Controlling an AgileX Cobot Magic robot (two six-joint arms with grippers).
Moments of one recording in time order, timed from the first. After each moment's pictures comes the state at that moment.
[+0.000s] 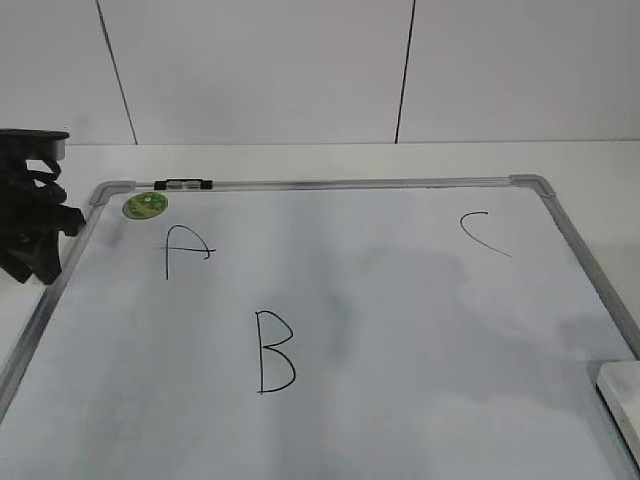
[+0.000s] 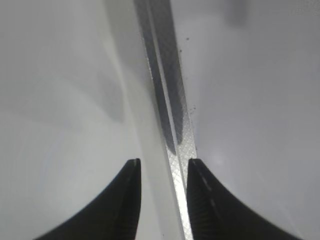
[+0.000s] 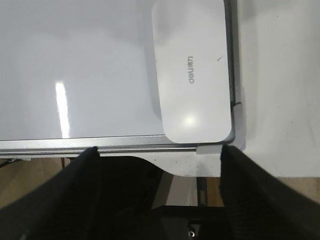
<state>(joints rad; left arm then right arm) -0.08 1.96 -1.35 -0.06 0.98 0.09 0.01 0.88 -0.73 0.16 1.24 0.03</state>
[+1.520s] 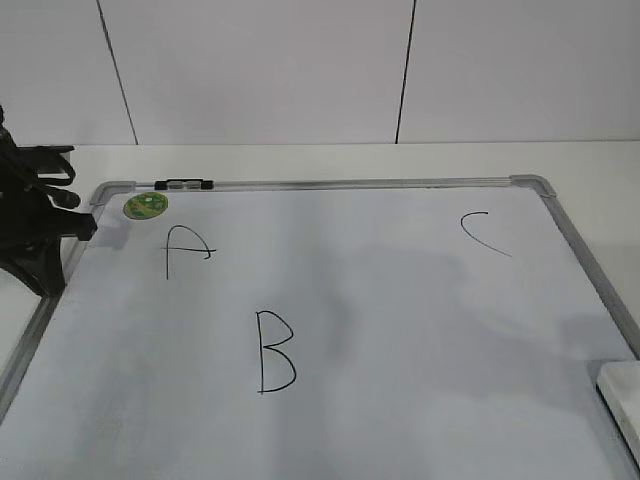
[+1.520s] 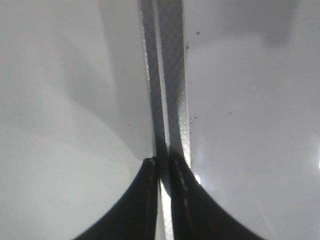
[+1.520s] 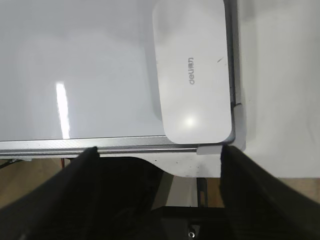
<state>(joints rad) -0.08 2.03 -1.37 -0.10 1.01 0.03 0.01 0.88 -0.73 0.16 1.24 0.03</state>
